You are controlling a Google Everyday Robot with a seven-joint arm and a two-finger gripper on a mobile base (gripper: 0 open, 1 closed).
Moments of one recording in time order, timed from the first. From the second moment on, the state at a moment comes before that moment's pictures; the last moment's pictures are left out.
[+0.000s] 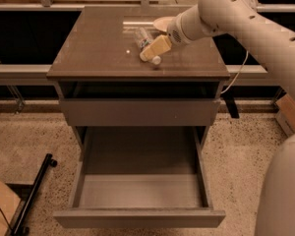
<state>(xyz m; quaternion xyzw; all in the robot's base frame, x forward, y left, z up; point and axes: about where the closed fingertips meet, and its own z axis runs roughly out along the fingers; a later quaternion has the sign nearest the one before) 0.779 -0.069 0.896 -0.39 0.80 0.09 0.44</state>
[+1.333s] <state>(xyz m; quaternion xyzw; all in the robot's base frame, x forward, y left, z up) 0.808 -0.031 0.834 -0.37 0.83 0.15 0.40</state>
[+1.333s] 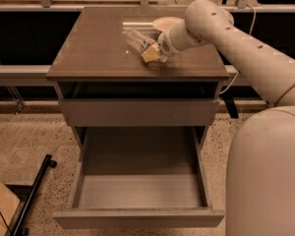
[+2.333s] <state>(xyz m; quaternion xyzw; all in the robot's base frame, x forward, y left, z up) 0.654 -0.049 0.903 -0.60 0.70 0.08 0.37</state>
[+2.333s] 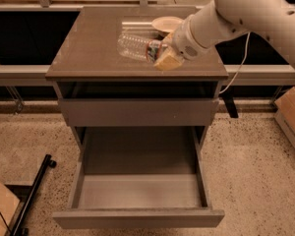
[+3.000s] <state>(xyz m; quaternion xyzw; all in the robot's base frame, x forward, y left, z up) 0.552 -0.031 0.850 -0.74 0.61 0.12 0.27</state>
